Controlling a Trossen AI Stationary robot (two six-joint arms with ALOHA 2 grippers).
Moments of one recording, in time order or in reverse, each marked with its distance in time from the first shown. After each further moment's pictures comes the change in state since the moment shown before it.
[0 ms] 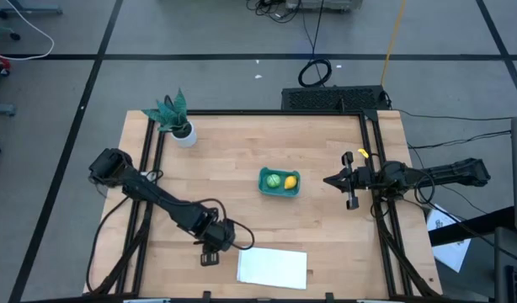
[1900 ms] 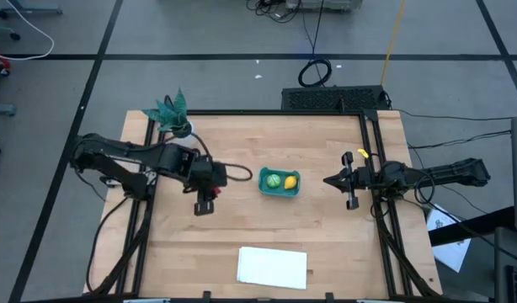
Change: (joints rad) left arm 0.348 -0.289 0.216 -0.401 -0.107 0.353; right arm 0.000 0.000 0.000 -0.005 0.000 -0.001
